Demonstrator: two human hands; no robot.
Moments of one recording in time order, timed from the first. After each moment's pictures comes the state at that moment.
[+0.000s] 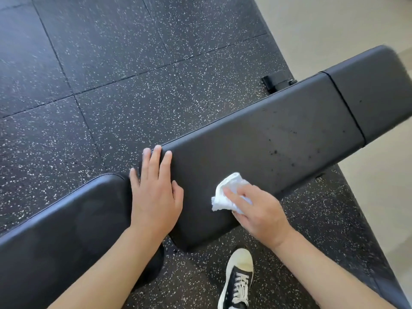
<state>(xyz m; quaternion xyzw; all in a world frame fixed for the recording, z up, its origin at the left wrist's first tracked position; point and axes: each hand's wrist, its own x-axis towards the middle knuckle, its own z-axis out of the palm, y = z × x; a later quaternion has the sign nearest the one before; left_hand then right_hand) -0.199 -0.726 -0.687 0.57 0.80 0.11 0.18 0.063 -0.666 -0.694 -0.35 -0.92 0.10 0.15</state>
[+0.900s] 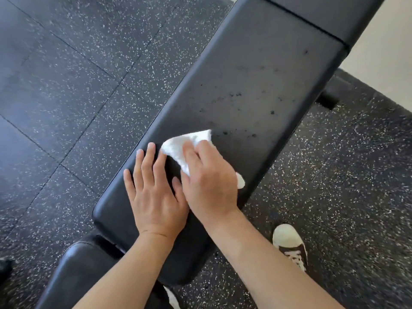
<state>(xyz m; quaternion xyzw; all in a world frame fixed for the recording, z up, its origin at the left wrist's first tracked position) -0.118 -0.649 -0.713 0.67 0.73 0.10 0.11 0.002 -0.619 -0.700 -0.68 -0.67 0.12 0.28</state>
